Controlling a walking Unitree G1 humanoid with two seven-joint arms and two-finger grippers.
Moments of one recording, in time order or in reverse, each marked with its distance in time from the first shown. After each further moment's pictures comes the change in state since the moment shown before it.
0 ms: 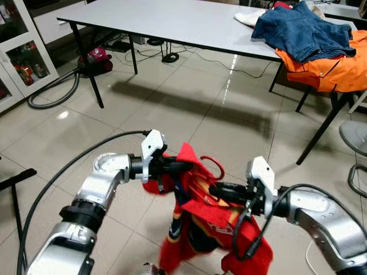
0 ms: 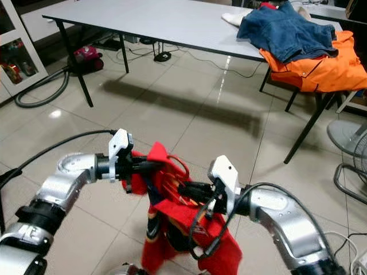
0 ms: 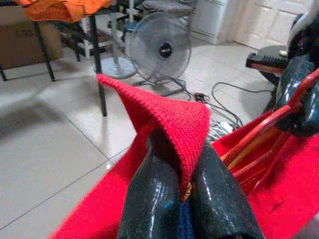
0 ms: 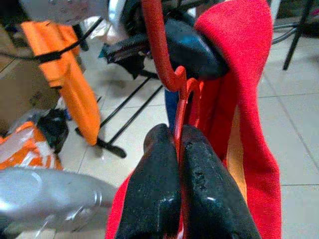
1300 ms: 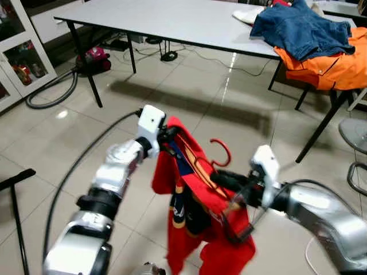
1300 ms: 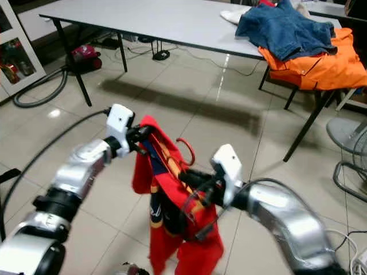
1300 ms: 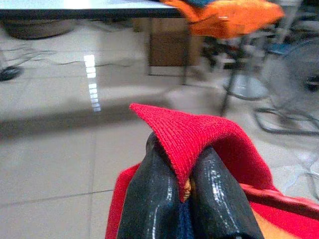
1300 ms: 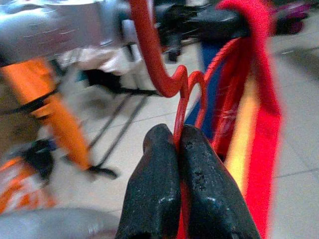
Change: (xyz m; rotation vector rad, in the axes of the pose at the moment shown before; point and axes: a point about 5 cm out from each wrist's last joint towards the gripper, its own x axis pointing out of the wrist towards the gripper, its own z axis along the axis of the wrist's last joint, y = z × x) left arm 0.011 0.036 0.019 -0.067 -0.042 0.599; right arm -0.006 0.008 0.020 0.106 -0.046 -0.091
